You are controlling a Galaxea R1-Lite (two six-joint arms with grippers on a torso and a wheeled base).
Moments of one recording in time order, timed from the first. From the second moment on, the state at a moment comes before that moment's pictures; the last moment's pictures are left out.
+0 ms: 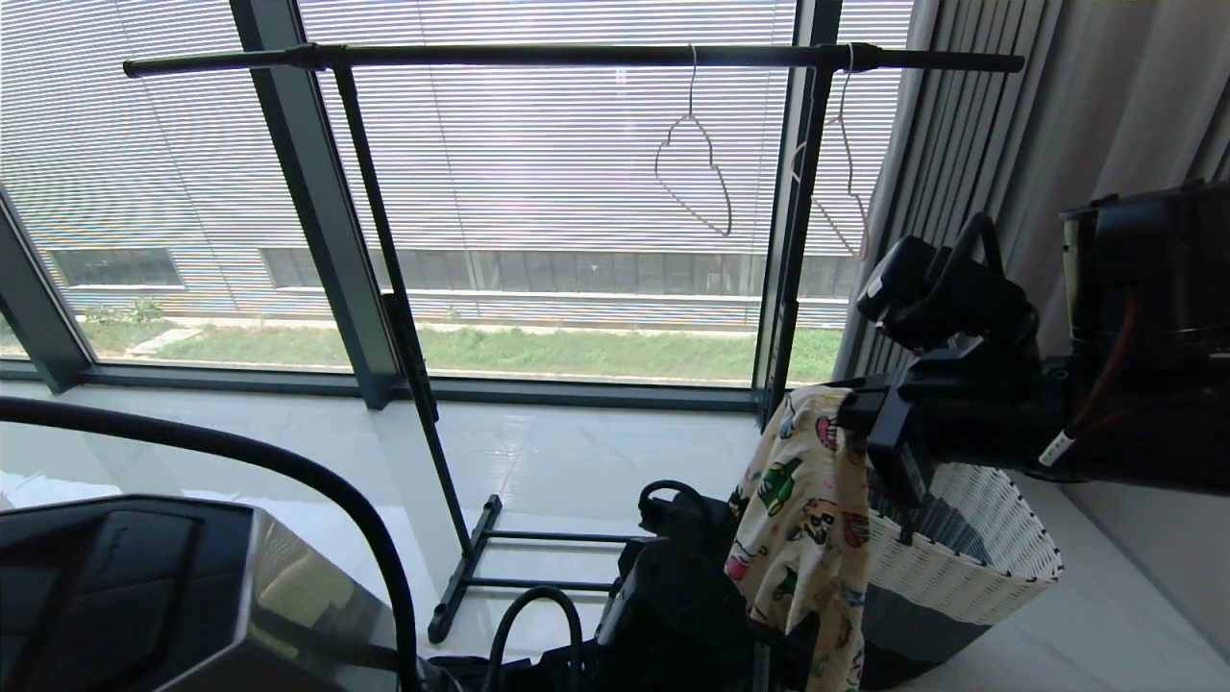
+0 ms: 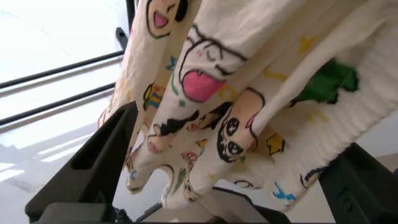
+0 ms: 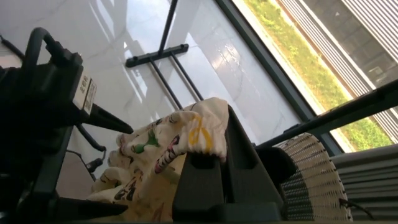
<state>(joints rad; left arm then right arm) -1.02 2.05 -0.73 -0.82 0.23 -0.39 0.74 1.51 -1.03 -0.10 0.12 -0.36</state>
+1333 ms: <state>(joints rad) -1.06 2.01 -0.46 -0.86 0.37 -0.33 0.67 1.42 -0.91 -0.09 0.03 -0.36</state>
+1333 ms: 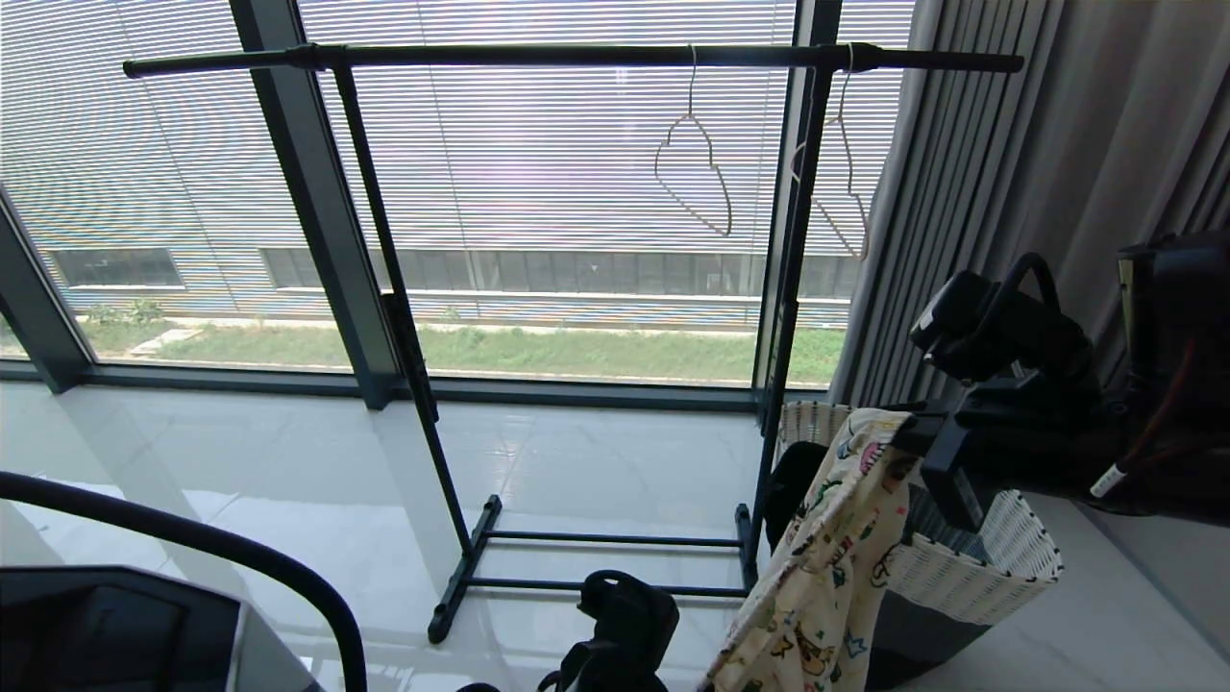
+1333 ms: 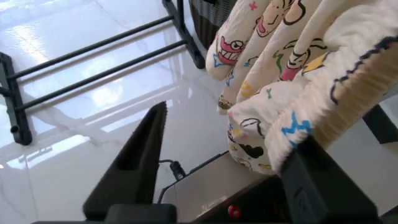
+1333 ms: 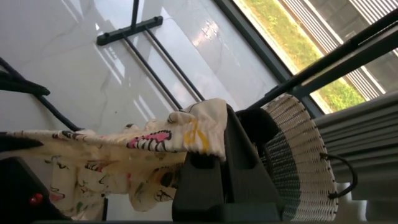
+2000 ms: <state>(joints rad) -0.99 1.71 -0.40 -0.69 0.36 -0.03 0.69 1.32 -0.74 -0.10 0.09 -0.35</state>
